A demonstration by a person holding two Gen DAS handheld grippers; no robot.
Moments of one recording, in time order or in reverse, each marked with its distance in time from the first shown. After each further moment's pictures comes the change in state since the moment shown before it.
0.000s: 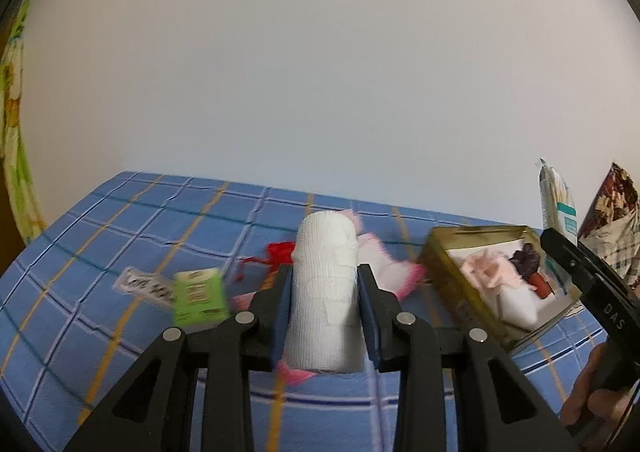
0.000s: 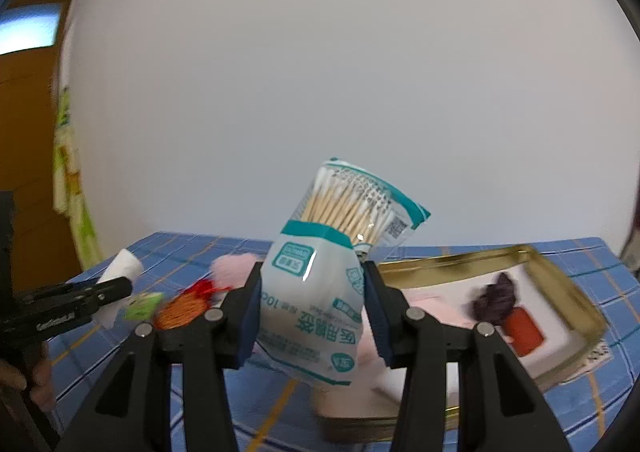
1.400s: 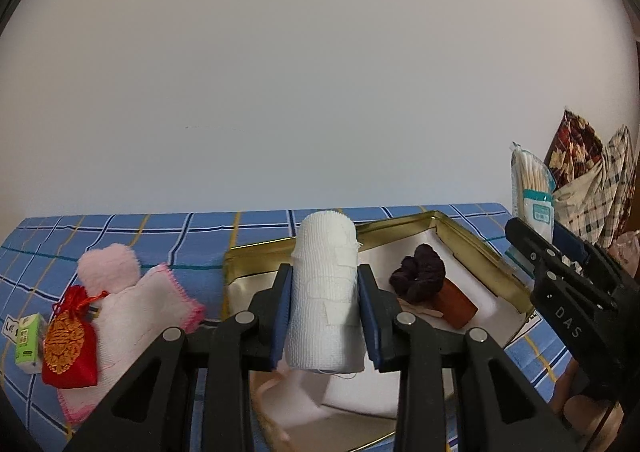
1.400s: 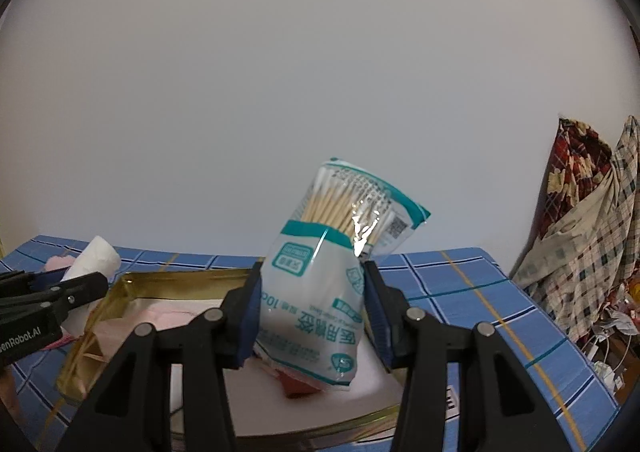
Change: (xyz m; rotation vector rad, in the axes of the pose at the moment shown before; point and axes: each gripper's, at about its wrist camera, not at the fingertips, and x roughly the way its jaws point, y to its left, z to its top) left arm 0.077 -0.191 0.005 0.168 0.041 -0.161; right arm -0.006 -0.141 0.011 -0.027 0.002 -0.367
